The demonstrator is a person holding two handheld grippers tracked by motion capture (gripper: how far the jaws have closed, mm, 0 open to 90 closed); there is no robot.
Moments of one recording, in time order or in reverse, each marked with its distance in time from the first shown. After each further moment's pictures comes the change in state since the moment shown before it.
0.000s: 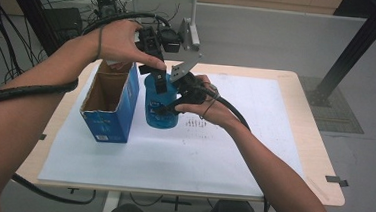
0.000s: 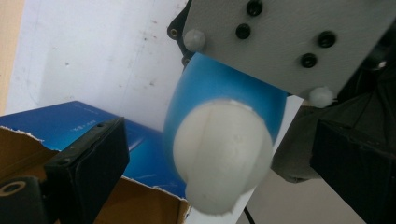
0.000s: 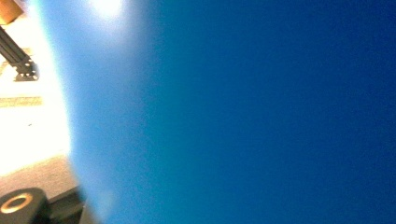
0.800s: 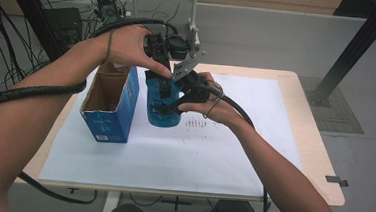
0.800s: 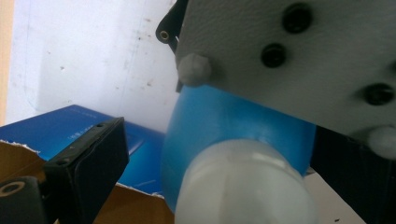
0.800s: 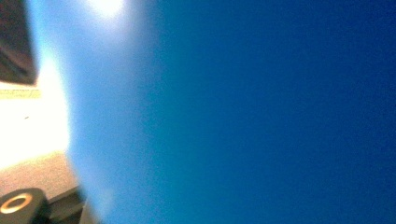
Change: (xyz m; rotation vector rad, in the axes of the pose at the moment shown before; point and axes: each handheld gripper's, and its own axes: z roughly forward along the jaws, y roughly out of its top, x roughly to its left) left arm -0.005 0.011 0.009 0.045 0.008 0.045; right arm 0.005 0.007 -0.011 -0.003 -0.006 -0.051
